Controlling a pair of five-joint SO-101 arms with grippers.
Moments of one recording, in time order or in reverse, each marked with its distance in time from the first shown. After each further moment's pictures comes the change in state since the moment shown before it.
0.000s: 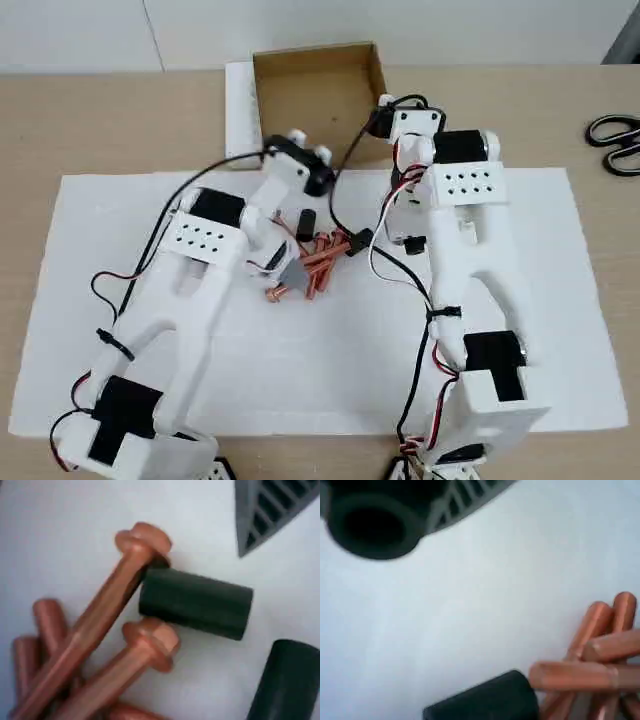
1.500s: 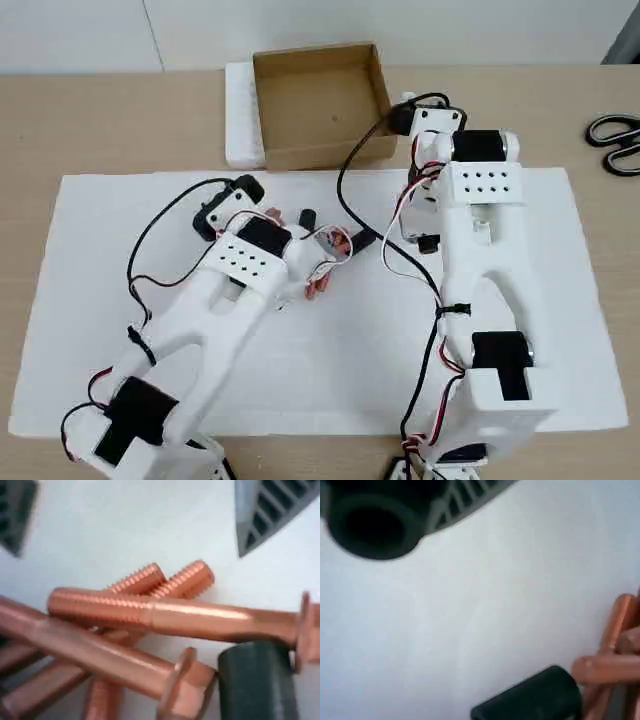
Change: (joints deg) left arm 8.8 0.7 7.8 -6.2 78.8; right arm 3.5 0.0 0.0 -0.2 0.0
